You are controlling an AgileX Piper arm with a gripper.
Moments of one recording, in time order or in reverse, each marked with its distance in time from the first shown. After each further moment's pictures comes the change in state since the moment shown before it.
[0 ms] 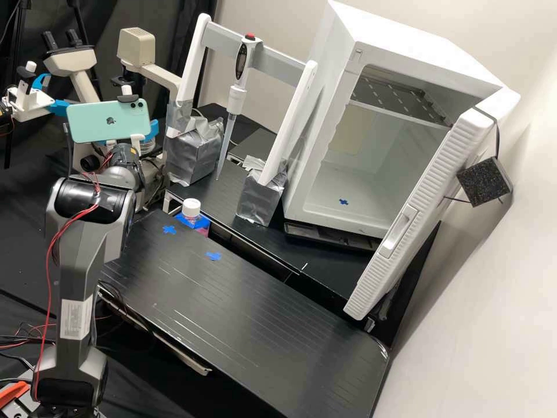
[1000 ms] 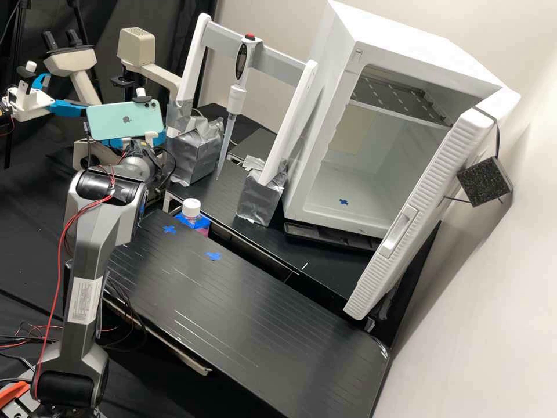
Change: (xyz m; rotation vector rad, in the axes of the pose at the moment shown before) arm 0.049 0.004 0.036 0.001 -0.078 -0.093
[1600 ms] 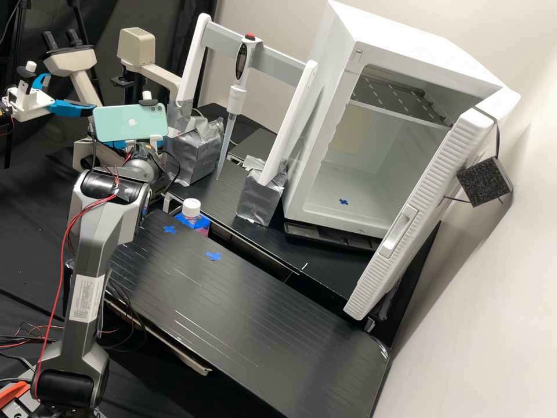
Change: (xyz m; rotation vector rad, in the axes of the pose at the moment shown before) arm 0.004 0.000 0.011 0.054 0.013 0.020
